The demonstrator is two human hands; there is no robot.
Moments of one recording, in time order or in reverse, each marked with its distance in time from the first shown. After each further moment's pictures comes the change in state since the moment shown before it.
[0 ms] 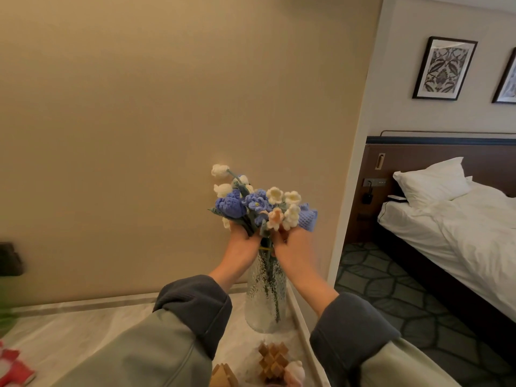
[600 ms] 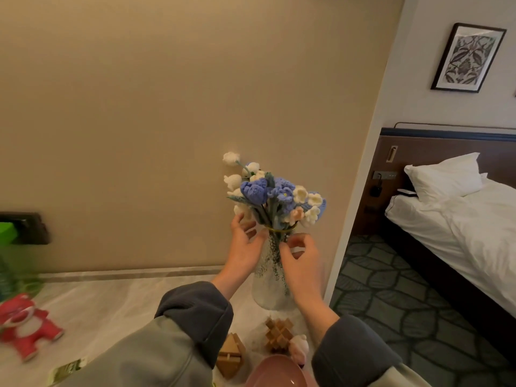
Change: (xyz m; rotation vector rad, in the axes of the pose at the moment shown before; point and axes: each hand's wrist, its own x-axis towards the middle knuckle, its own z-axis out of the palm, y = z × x) left_hand -0.043 -0.010 -0.009 -0.110 0.144 -0.331; right_hand -0.066 0.009 0.017 0.285 0.124 0.204
